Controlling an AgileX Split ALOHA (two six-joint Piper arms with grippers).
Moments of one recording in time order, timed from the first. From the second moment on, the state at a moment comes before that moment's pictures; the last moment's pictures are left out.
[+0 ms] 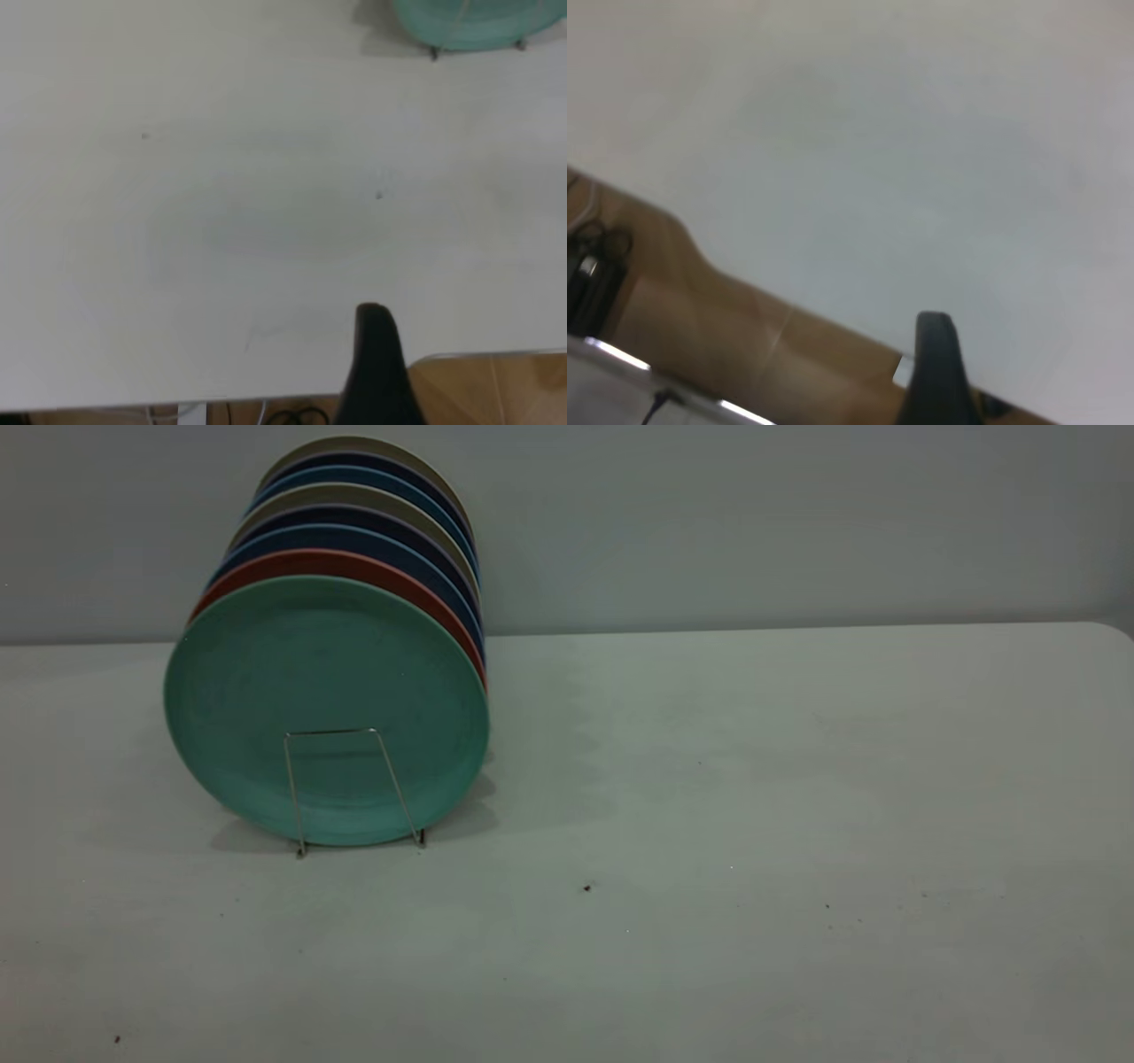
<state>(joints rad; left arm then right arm) -0.04 0.04 -0.49 0.02 1.14 -0.02 0.21 0.25 -0.48 0.11 1.14 -0.23</state>
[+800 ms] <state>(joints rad) -0.05 0.04 -0.49 0.00 1.14 0.00 0.21 0.23 -0.48 0.10 1.13 -0.21</state>
